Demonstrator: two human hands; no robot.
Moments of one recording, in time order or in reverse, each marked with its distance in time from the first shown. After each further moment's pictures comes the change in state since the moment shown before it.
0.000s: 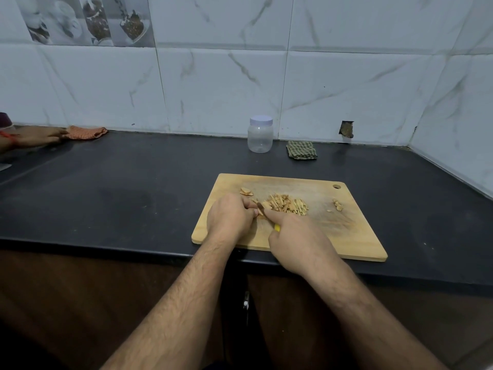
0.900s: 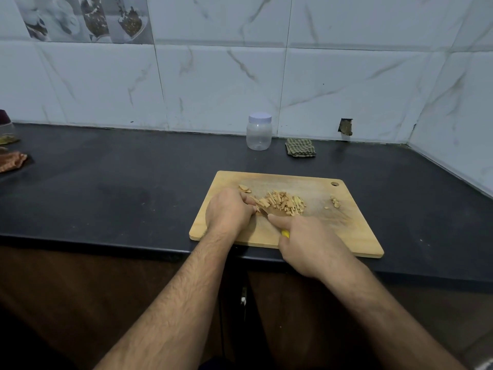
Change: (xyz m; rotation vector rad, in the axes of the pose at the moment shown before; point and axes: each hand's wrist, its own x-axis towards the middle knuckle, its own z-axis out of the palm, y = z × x) left_hand 0.004 0.003 0.002 -0.027 0.036 -0.044; right_hand -0.005 0.016 -0.009 -0.103 -0.128 -0.001
